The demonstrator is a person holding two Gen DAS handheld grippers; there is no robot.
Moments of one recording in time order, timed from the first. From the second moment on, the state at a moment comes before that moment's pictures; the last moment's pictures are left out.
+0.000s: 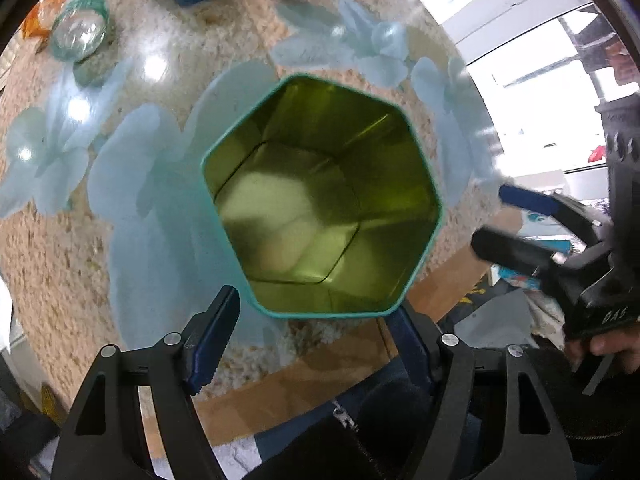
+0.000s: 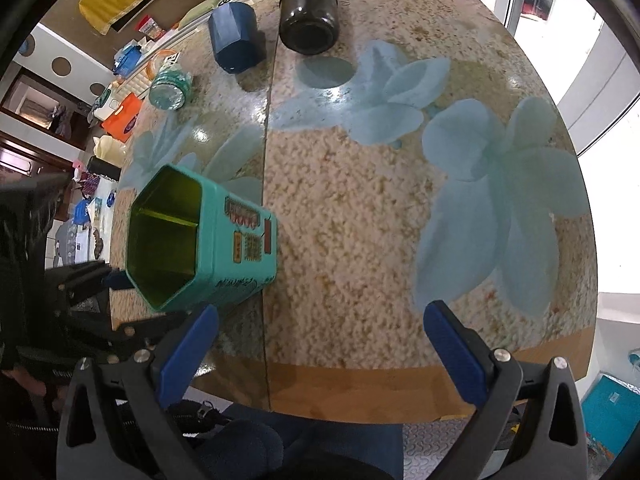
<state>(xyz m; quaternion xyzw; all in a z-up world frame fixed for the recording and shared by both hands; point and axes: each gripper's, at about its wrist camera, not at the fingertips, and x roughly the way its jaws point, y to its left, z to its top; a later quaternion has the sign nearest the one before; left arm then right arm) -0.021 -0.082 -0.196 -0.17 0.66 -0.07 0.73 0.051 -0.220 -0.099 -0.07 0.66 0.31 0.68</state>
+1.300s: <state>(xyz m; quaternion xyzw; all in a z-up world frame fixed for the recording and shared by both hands) -0.108 -0.030 -0.189 -0.20 0.61 0.00 0.77 0.022 -0.159 -0.126 -0.18 0.38 0.60 0.68</state>
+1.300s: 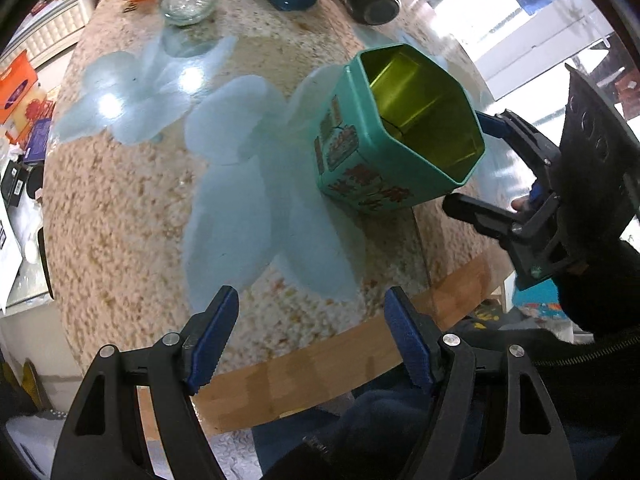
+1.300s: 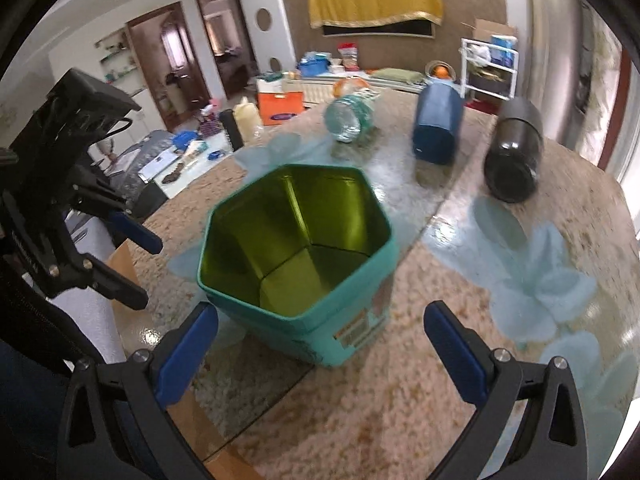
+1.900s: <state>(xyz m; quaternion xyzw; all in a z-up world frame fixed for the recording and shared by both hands) -0.100 -0.056 -0.199 -0.21 0.59 0.02 0.78 0.021 -0.147 -0.127 -0.19 0.30 0.68 0.64</state>
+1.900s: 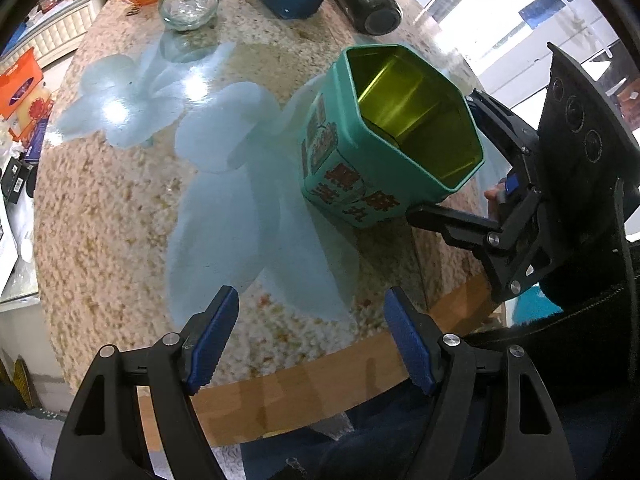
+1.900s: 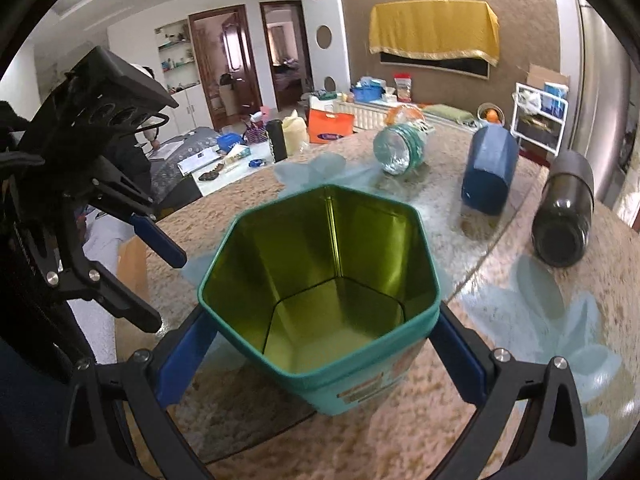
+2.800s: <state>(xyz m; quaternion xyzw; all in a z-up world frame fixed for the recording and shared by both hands) -0.138 -0.038 -0.185 -0.21 0.59 0.02 0.78 0.005 -0.150 -0.118 -0.12 0.31 0.56 0.76</state>
